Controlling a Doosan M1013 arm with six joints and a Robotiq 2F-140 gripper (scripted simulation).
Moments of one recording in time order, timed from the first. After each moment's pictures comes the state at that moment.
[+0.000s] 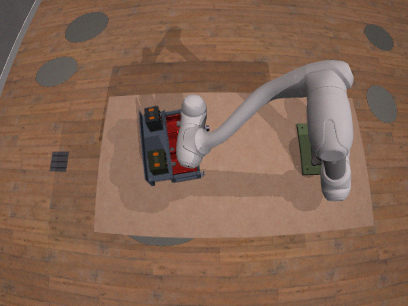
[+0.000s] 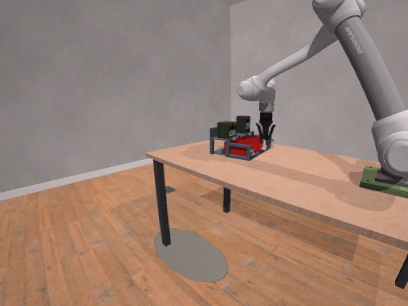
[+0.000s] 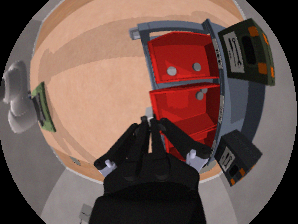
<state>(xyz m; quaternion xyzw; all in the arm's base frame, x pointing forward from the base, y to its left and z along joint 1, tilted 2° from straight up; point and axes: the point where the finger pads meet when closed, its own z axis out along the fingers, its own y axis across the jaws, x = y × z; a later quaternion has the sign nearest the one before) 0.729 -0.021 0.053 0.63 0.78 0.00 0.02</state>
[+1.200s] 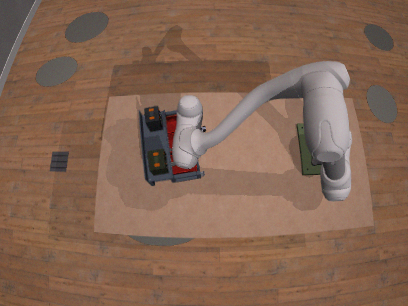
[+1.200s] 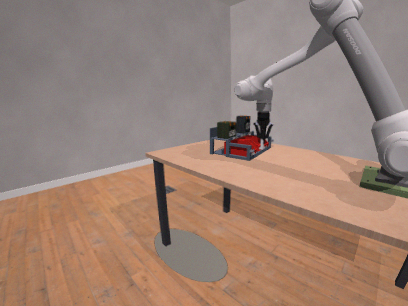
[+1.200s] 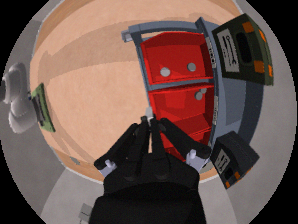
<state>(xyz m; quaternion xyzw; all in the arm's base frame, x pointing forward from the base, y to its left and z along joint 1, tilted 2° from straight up) 0.745 -0.018 0.054 0.63 0.78 0.00 0.02</state>
